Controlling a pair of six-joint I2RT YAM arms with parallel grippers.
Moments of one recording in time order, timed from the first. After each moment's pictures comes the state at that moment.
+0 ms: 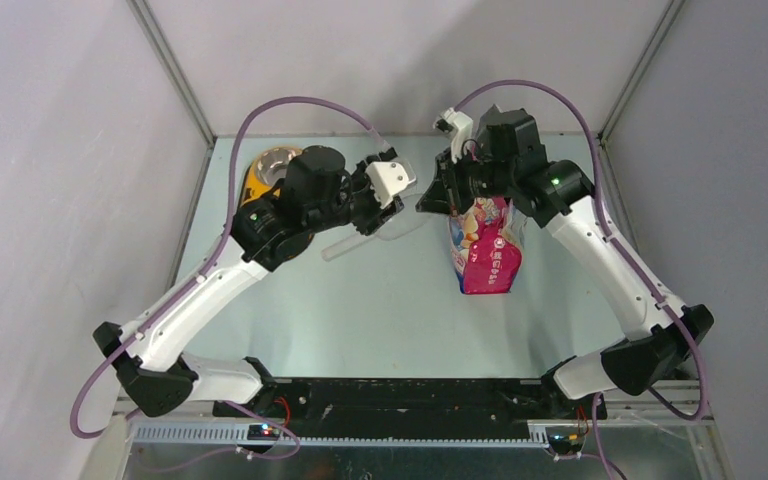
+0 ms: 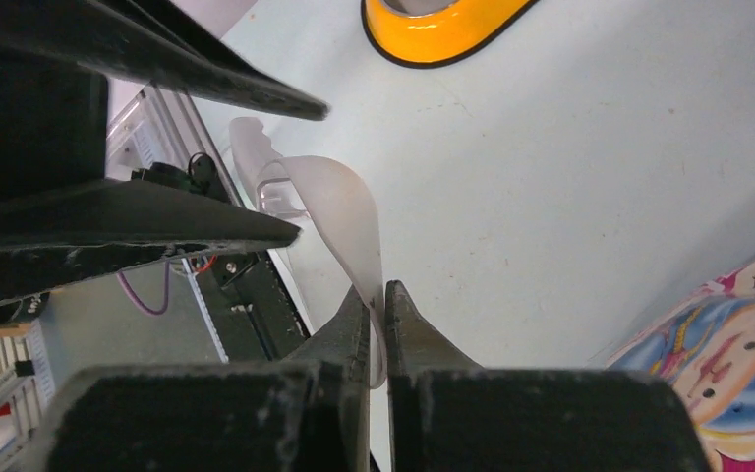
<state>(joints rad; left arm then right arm) -0.80 1.29 1.52 -0.64 0.14 0.44 0.55 1.45 1.65 -0.76 -0.59 0.12</state>
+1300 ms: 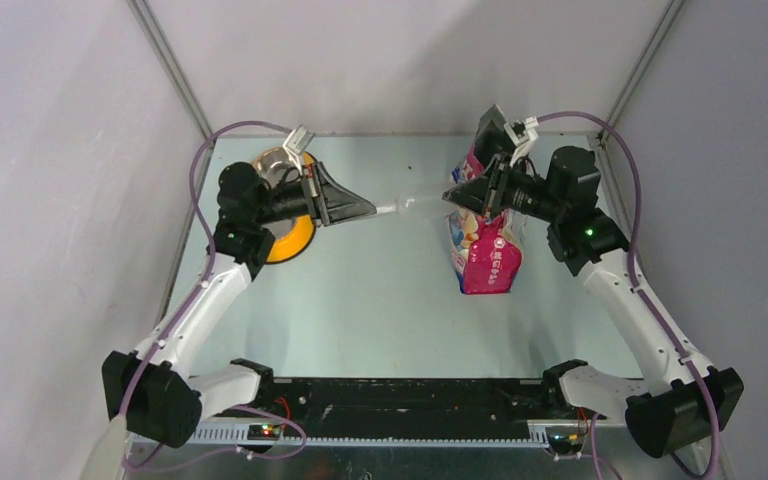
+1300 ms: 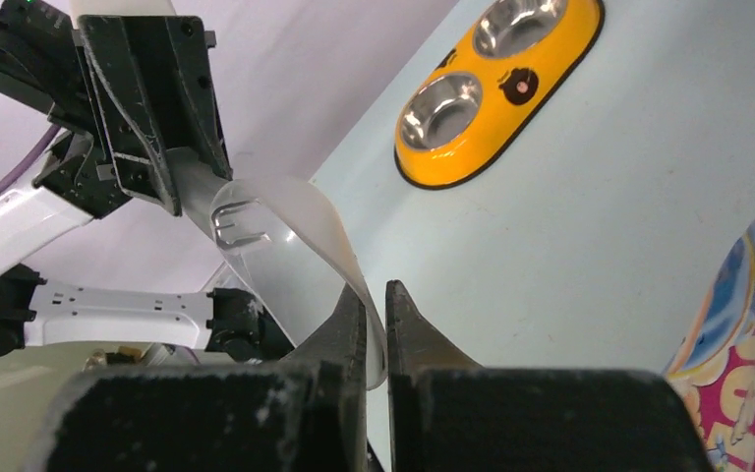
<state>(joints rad) -0.29 1.16 0.97 0.35 1.06 -1.00 0.33 1.13 1.16 -0.16 -0.69 0.54</state>
